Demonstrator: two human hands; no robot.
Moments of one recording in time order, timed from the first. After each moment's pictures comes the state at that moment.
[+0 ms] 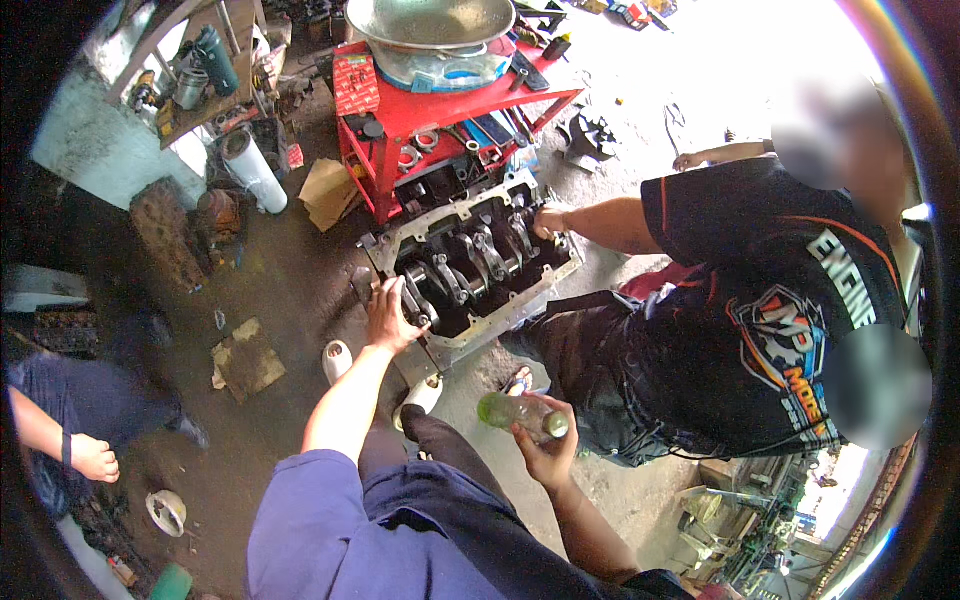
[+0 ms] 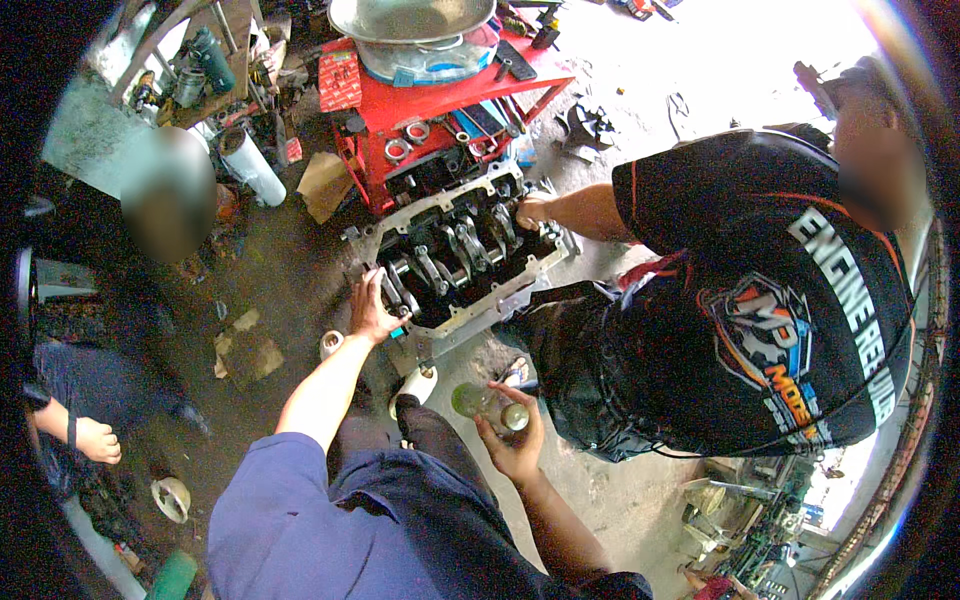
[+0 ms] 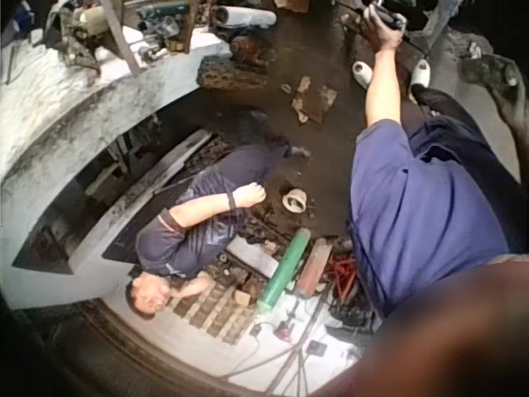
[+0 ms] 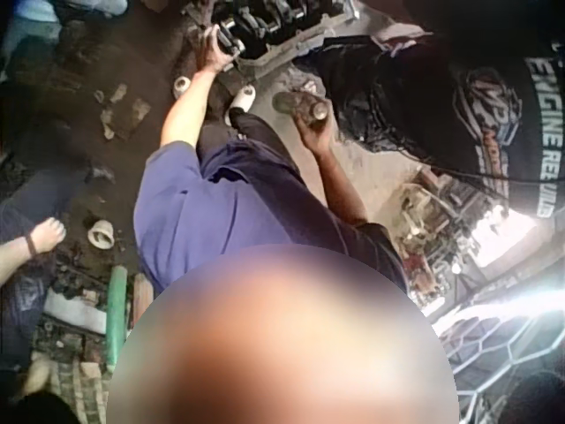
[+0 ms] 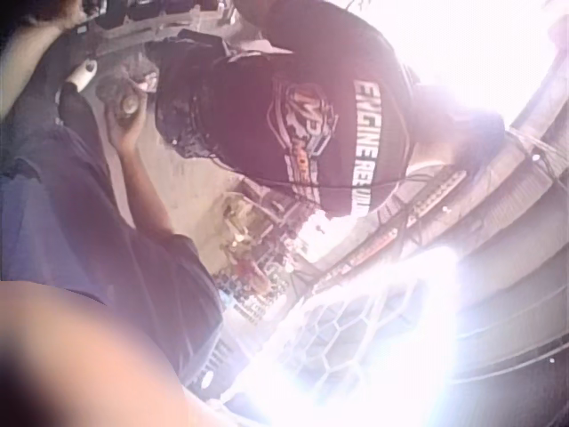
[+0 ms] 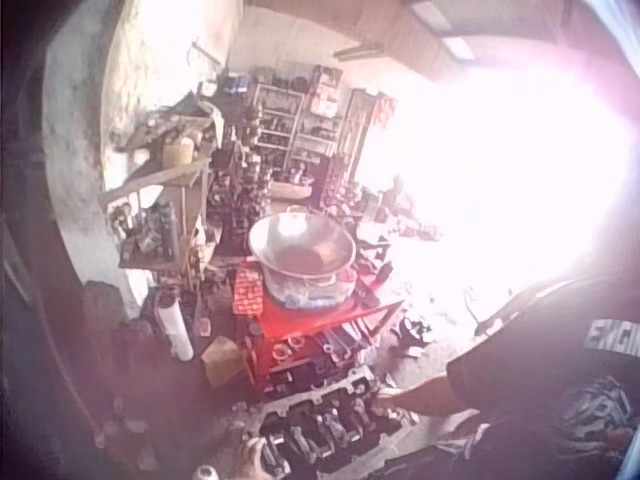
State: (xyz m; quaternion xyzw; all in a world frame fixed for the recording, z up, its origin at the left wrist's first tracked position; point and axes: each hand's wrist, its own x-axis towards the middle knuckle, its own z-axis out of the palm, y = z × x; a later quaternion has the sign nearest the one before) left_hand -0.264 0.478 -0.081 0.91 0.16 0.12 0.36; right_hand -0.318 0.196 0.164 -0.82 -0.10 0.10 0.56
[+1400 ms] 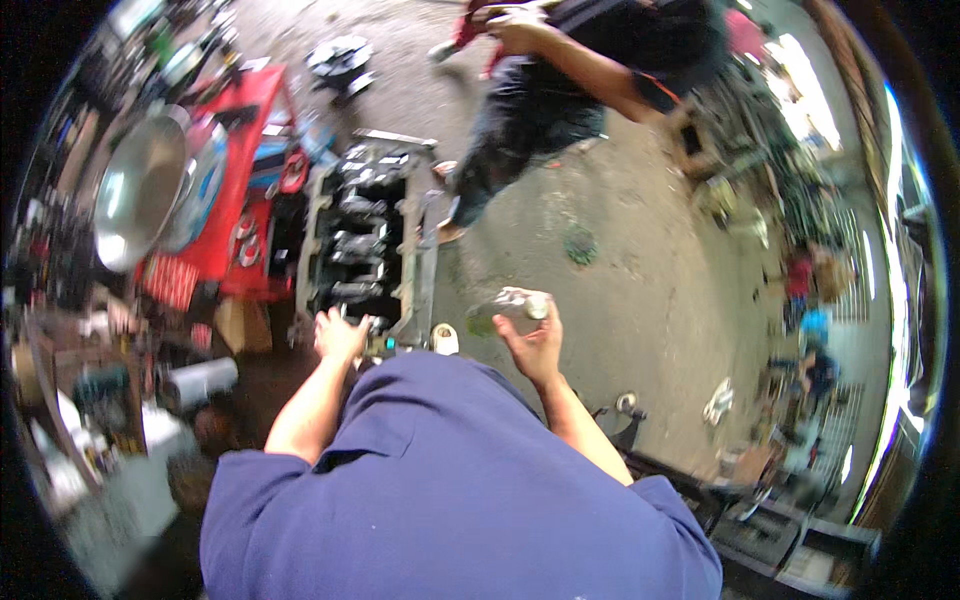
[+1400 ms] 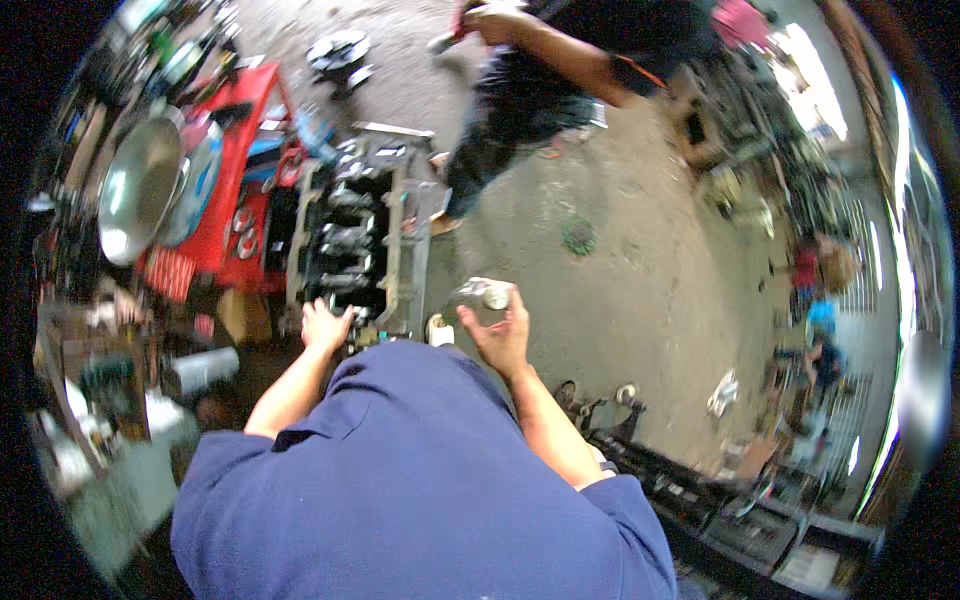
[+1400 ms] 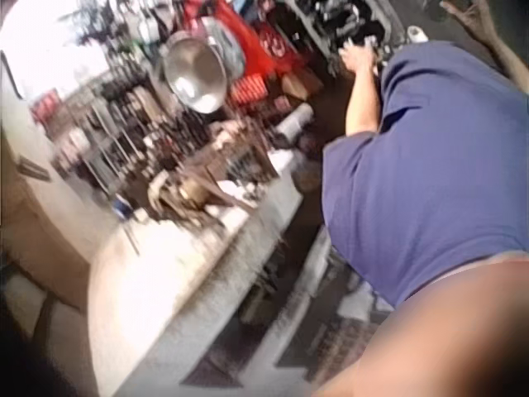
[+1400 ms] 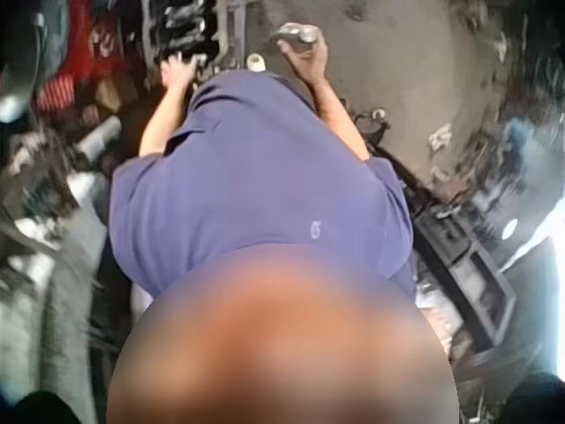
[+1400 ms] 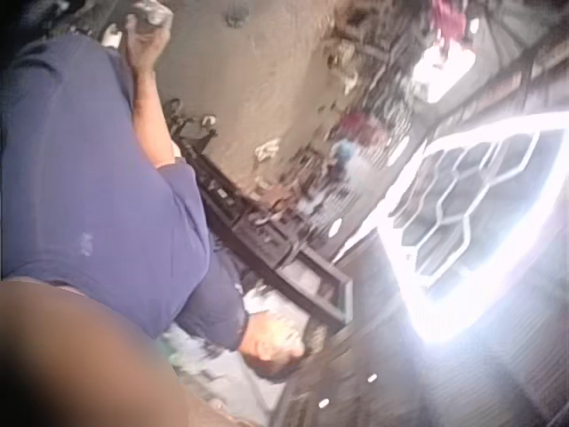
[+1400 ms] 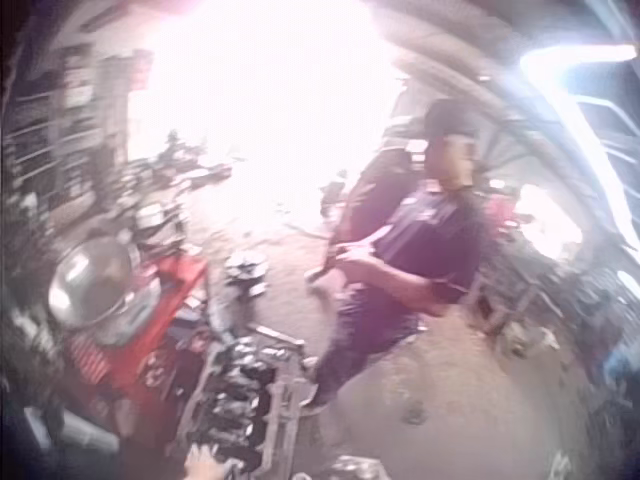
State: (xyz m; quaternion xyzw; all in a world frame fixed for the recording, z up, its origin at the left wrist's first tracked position) left_hand -0.171 0.504 -0.003 0.96 0.00 -0.24 0.18; right_hand -0.326 0.245 0.185 -0.79 0.18 -0.25 0.53
